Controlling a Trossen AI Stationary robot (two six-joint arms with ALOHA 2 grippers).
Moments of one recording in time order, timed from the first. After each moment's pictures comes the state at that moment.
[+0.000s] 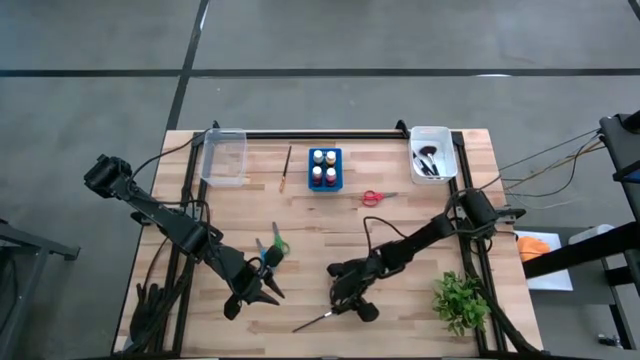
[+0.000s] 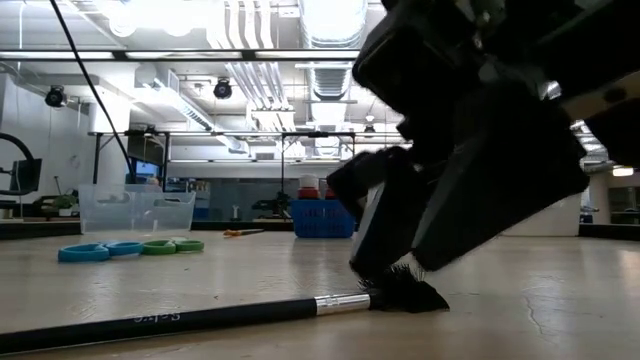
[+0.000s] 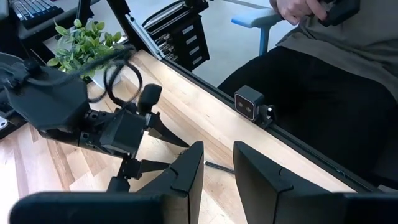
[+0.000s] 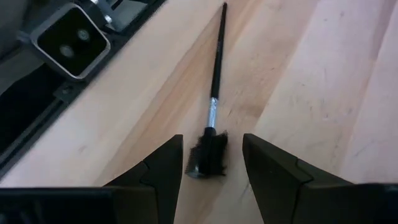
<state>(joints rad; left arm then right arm) -0.57 1.28 0.86 -0.09 0.02 0.26 0.37 2.04 0.98 0.41 -0.33 0.10</state>
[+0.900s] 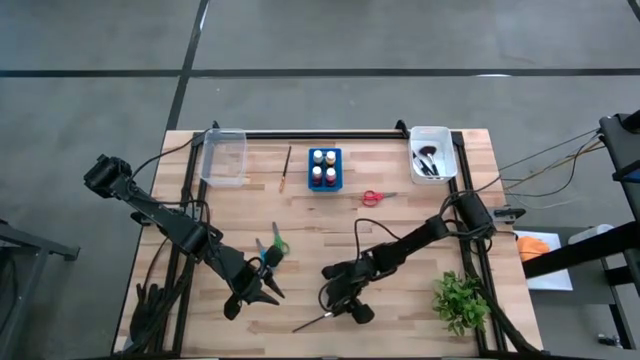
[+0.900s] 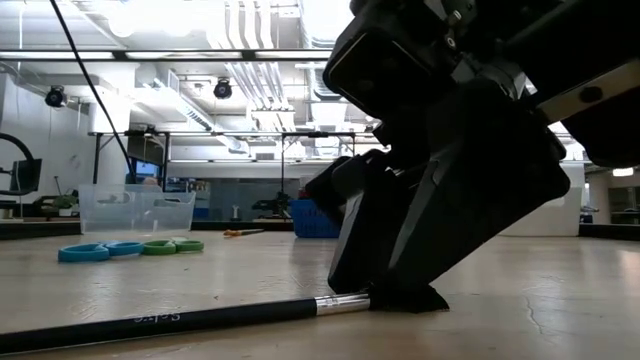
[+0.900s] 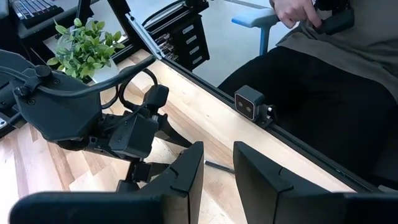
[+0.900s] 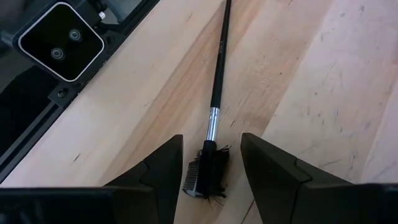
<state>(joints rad) -0.57 1.28 0.86 -0.09 0.02 0.26 0.37 2.13 1.08 0.25 -0.37 0.07</state>
